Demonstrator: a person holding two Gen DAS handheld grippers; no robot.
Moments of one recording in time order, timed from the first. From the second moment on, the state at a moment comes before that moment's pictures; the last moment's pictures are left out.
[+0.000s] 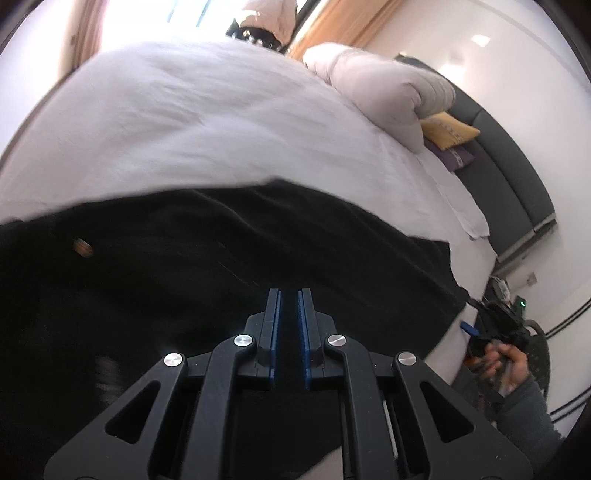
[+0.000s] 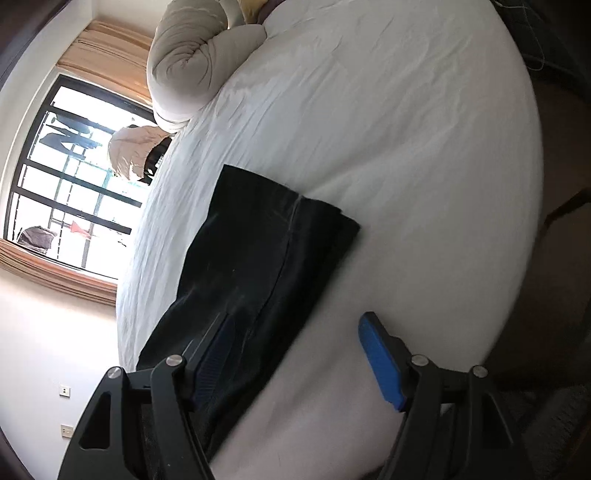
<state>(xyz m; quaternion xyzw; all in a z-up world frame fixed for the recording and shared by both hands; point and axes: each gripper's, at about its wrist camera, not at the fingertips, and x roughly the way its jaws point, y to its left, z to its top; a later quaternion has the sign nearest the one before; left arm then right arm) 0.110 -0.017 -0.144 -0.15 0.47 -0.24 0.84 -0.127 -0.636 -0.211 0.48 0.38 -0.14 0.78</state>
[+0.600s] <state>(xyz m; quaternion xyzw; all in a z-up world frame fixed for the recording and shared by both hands) 0.077 -0.075 -0.169 -0.14 0.51 -0.29 0.80 -0.097 -0.658 -0.223 0.55 0.32 -0.12 0.76</state>
